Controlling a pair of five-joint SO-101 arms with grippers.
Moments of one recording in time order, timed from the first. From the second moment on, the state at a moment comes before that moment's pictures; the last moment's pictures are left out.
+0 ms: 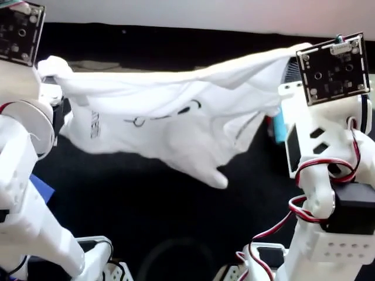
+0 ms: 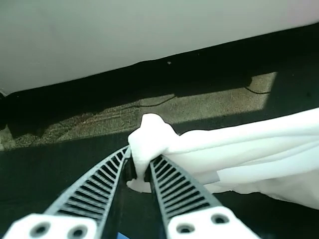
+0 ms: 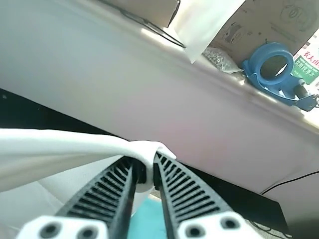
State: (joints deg) left arm -12.6 -24.2 -41.5 101.0 -18.2; right arm -4.2 -40.1 -9.3 66.8 26.4
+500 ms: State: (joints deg) left arm -13.1 -23.7 12.3 100.9 -17.0; right arm -9.7 -39.9 16.6 74.3 26.1
